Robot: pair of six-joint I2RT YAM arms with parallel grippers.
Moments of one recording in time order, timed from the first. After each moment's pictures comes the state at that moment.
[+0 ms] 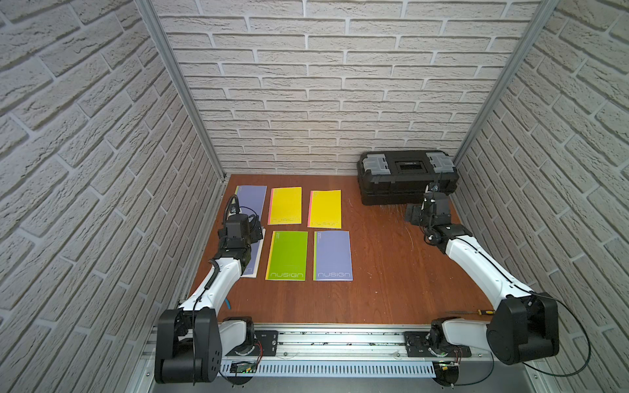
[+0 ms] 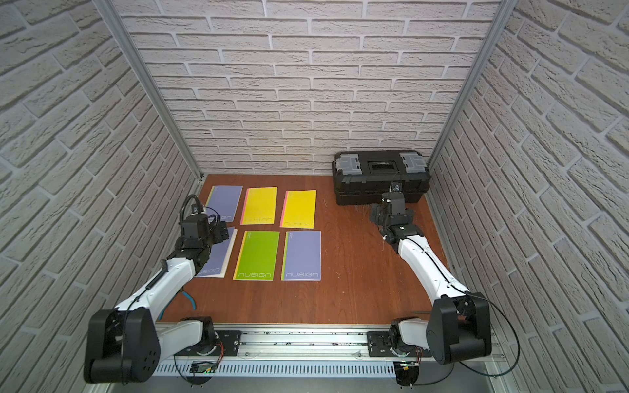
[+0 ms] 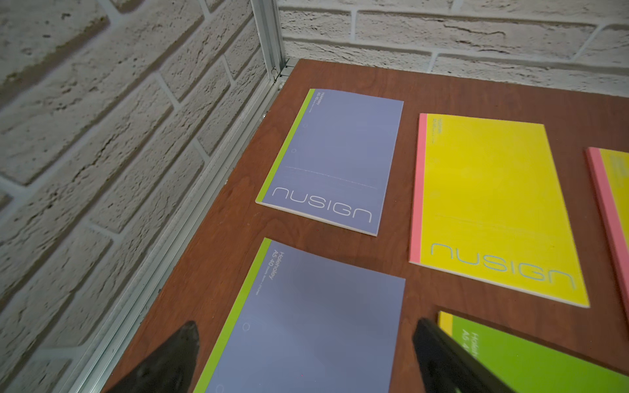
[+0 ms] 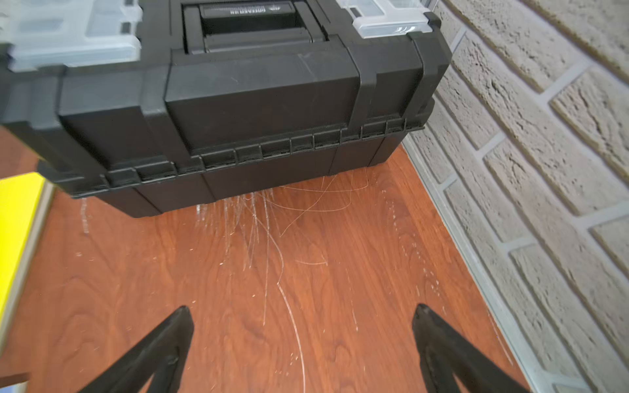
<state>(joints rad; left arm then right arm) 0.01 1.22 0.59 0.05 -0.31 -0.10 0.08 1.34 0.95 -0.28 0.39 0.15</state>
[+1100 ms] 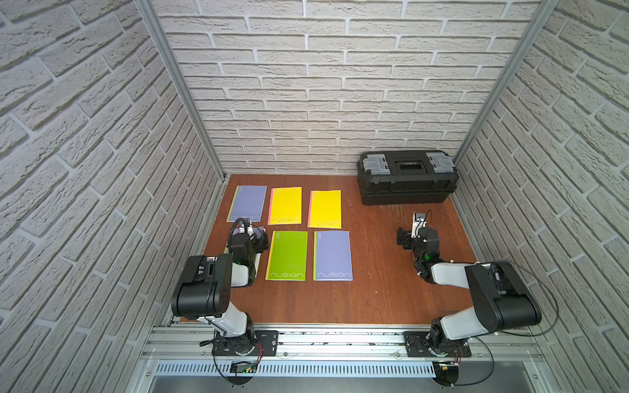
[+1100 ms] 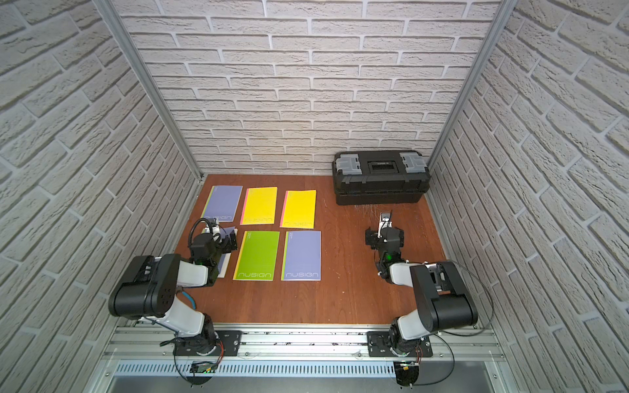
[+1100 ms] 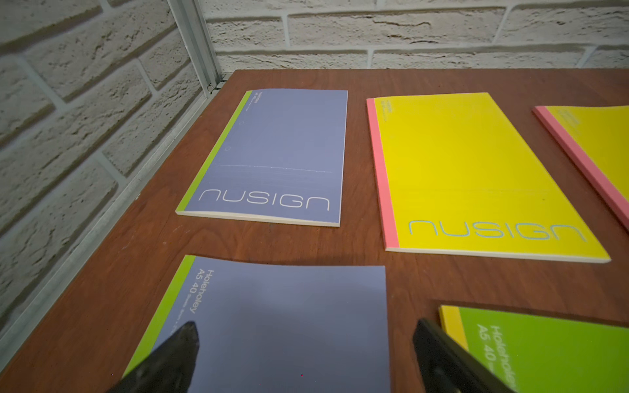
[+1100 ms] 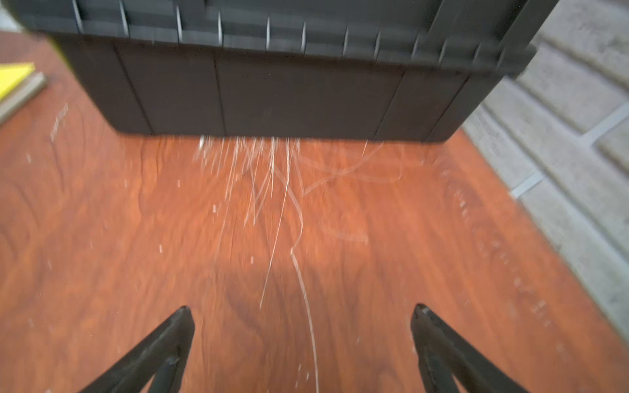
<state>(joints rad) 0.05 1.57 0.32 0.86 -0.09 0.04 0.05 1.56 0.34 0.74 0.24 -0.03</state>
